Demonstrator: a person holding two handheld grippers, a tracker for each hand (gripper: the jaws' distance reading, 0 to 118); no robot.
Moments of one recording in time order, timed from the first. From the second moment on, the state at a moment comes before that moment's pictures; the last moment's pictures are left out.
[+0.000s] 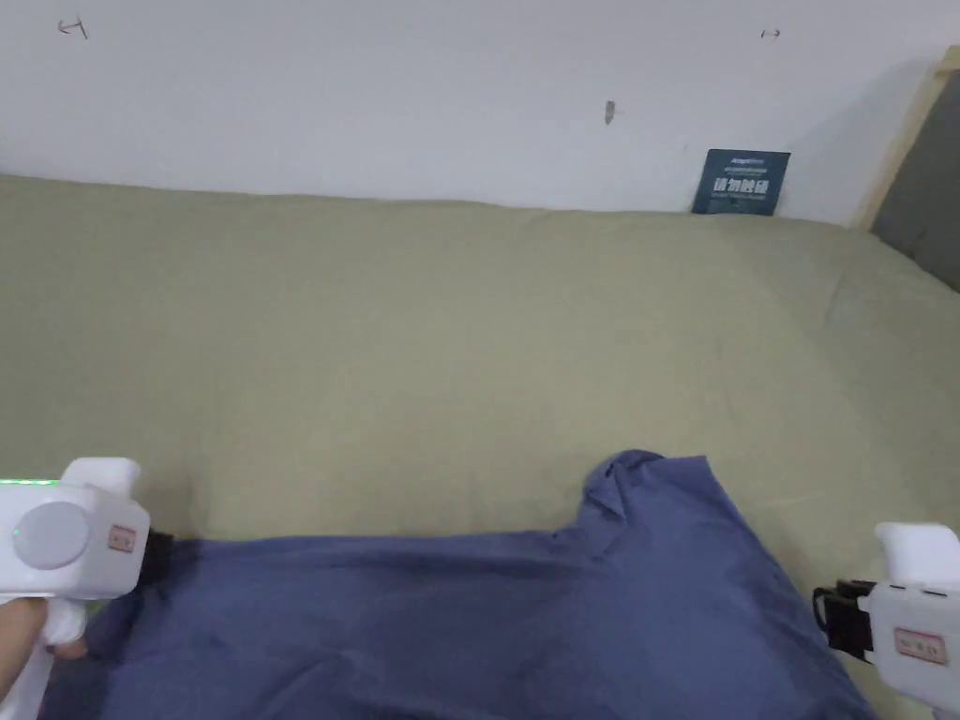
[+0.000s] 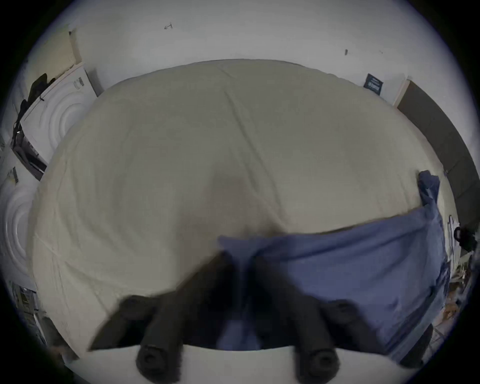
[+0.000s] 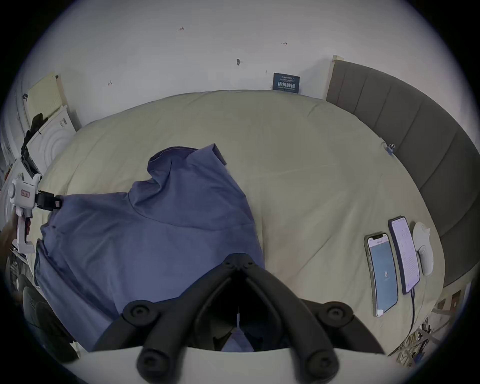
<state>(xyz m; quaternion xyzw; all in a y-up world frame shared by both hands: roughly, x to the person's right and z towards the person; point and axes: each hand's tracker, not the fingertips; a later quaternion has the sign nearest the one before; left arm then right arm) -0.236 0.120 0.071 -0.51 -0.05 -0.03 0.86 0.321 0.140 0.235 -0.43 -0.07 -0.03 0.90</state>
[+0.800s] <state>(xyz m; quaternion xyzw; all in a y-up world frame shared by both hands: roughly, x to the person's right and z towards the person) -0.240 0.111 0.067 -0.50 -0.05 -0.02 0.86 0.355 0.096 0.138 -0.50 -0.07 -0.03 0.86</state>
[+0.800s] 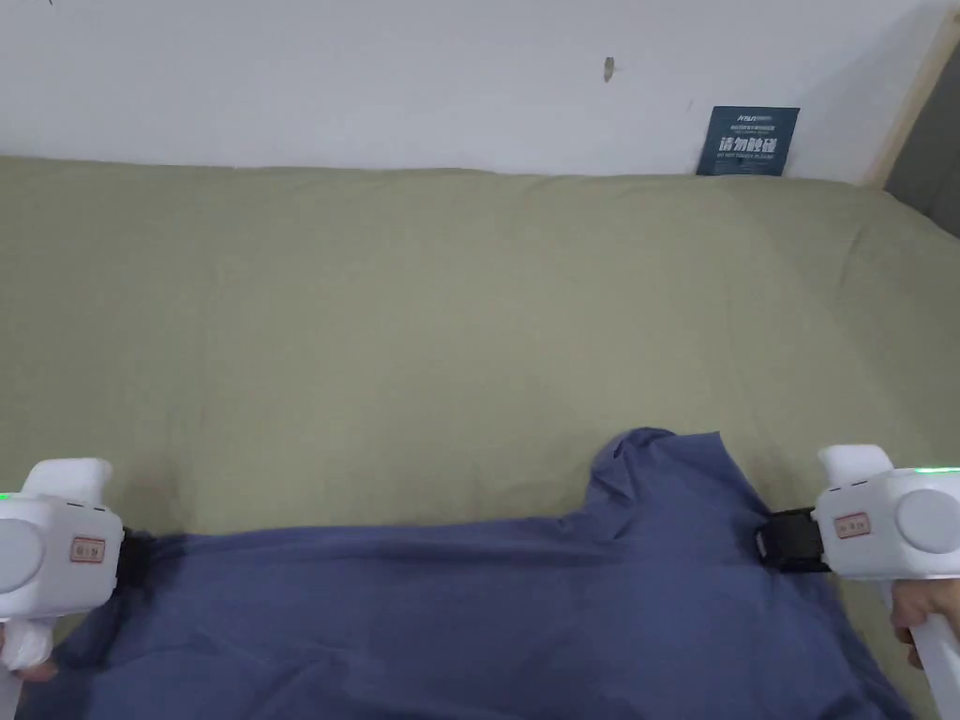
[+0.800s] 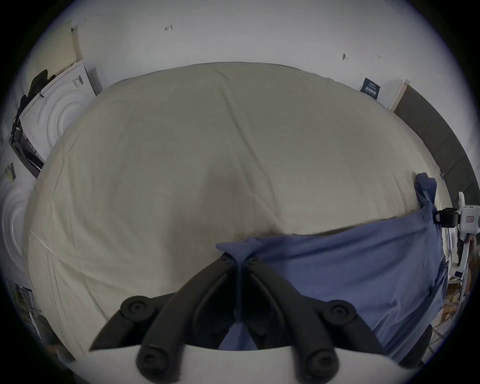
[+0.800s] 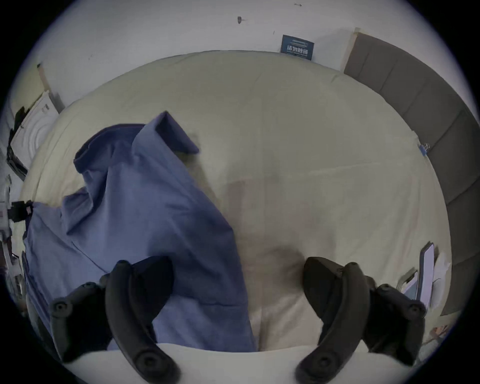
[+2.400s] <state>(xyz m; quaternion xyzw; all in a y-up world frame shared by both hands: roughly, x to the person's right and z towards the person) -0.322 0.175 0.342 -0.41 -0.05 0.04 0.91 0.293 0.165 0.451 -0.39 -0.04 -0.04 0.92</state>
